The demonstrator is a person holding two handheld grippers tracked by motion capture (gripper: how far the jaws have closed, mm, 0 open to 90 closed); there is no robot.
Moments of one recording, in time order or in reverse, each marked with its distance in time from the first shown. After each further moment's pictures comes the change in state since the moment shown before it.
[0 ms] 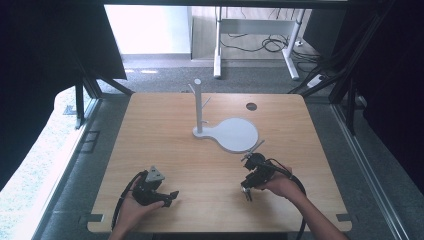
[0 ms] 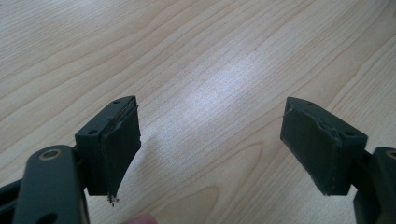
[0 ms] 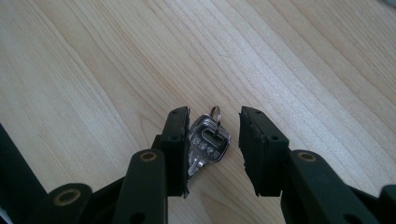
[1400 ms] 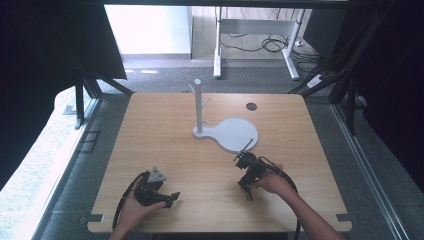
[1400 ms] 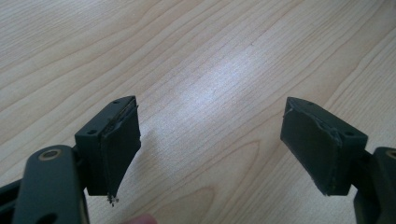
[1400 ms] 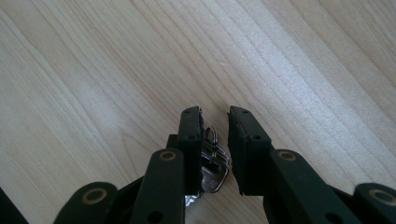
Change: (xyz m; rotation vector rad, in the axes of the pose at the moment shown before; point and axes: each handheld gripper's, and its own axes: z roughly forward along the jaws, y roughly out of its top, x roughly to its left) left arm -0.003 0.000 0.004 0.017 -0.008 0.010; right arm -0.003 0.018 0.027 0.104 -0.003 0.014
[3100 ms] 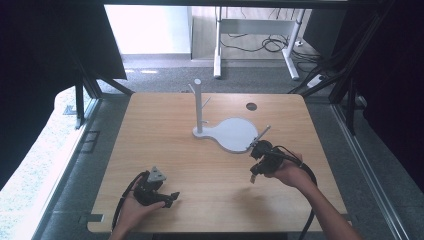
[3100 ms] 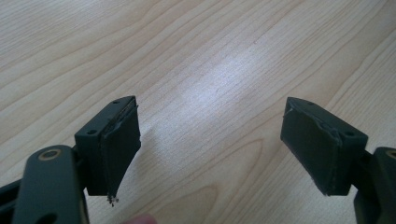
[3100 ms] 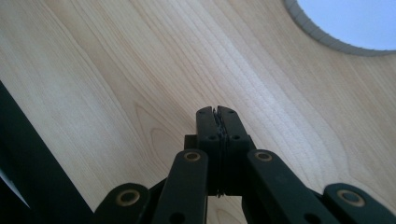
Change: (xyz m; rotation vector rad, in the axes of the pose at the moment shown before) left arm 0.002 0.000 0.000 0.003 0.001 0.001; right arm 0.000 -0.010 -0.084 -0.092 -0.071 -0.077
